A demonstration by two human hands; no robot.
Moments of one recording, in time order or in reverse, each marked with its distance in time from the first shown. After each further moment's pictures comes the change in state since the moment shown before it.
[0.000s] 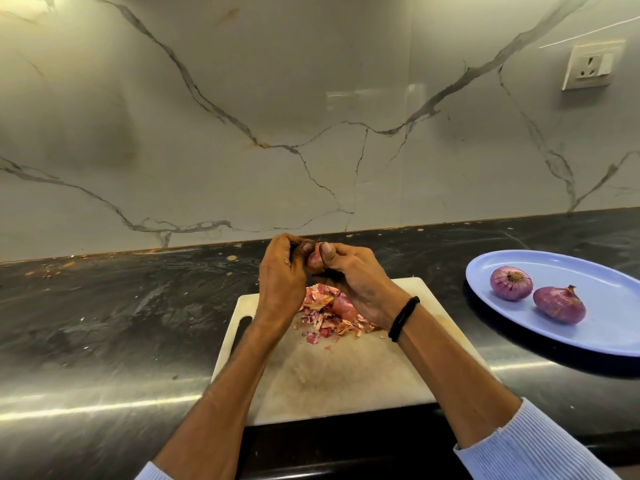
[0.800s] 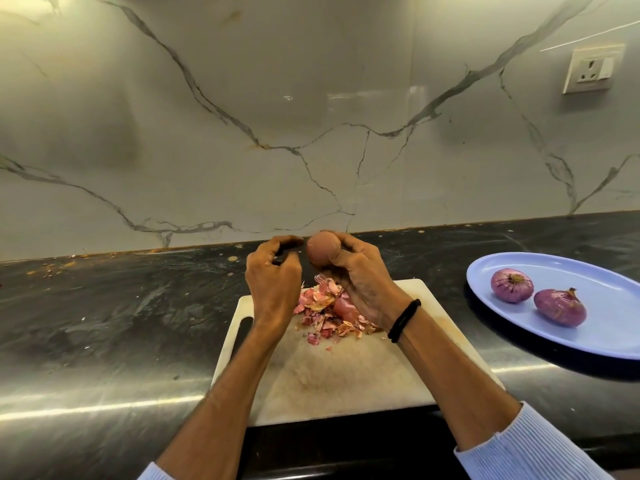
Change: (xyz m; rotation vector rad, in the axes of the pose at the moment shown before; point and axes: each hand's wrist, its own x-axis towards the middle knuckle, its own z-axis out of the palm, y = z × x) left_hand -0.002 0.007 -0.005 -0.103 0.190 -0.142; right_hand 0.000 -0.005 0.003 0.134 0.038 -0.066
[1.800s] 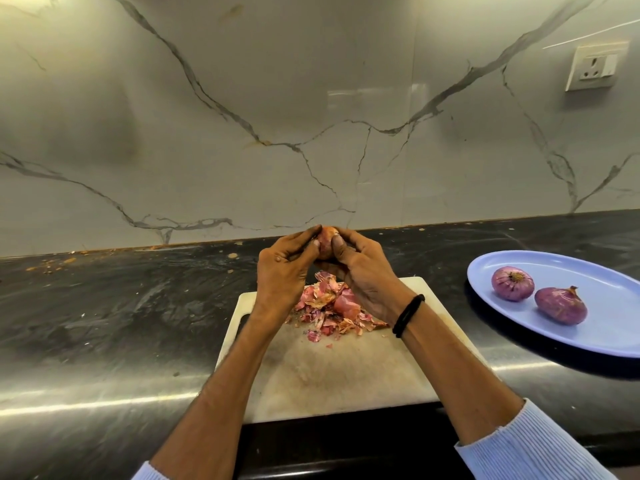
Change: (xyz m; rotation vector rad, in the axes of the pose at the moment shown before) left_hand 0.000 0.009 -0.006 -0.258 -0.320 0.014; right_hand 0.005 0.002 -0.006 0.005 -0.028 -0.017
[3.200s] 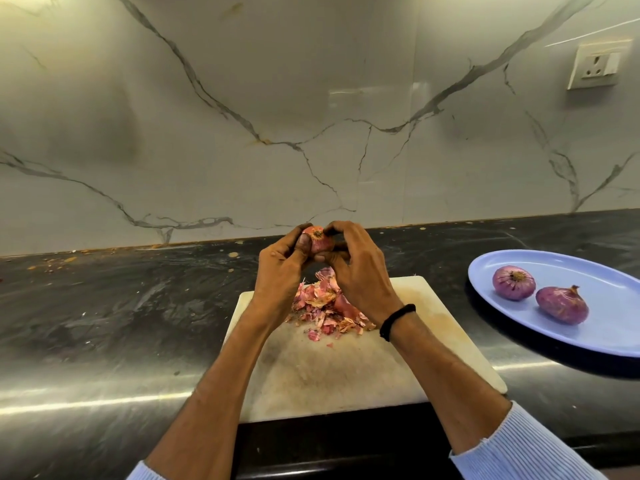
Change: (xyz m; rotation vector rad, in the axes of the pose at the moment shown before) left_hand 0.006 -0.005 0.001 -0.258 0.021 -0.186; right_hand 0.009 0.023 -0.010 -0.987 0.078 -0.718
